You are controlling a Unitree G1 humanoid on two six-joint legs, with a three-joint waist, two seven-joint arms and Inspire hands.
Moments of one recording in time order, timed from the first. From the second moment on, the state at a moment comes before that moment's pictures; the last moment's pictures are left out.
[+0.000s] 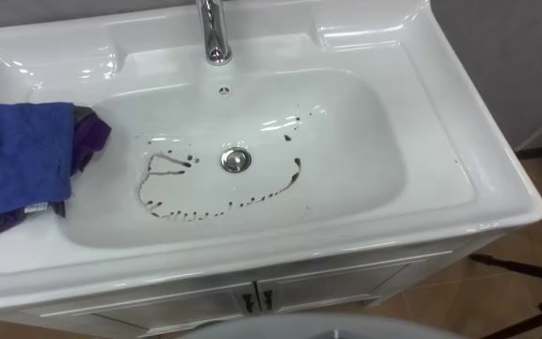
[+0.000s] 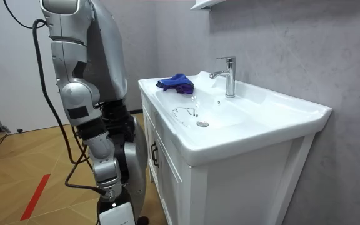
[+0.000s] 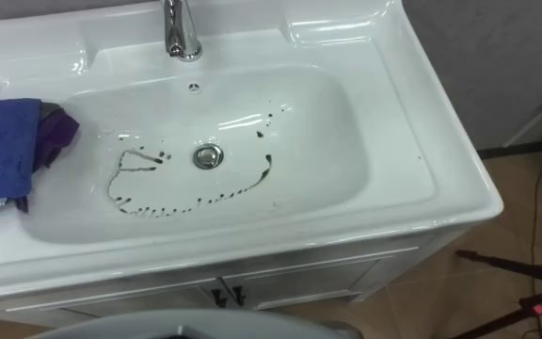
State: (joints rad) left arm 0.22 0.19 0.09 1.12 0.38 0.23 -0.14; right arm 0.16 -0.24 -0.02 1.20 -0.29 0.20 0.11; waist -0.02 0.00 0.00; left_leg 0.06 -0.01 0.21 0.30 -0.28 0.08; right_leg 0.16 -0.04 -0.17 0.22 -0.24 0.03
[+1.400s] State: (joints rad) left arm 0.26 0.19 0.26 1.16 0.07 0.22 0.00; right arm 0.15 -0.24 -0.03 1.24 -0.32 0.23 0.14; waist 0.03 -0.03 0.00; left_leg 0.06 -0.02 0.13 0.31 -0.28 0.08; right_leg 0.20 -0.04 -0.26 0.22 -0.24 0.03
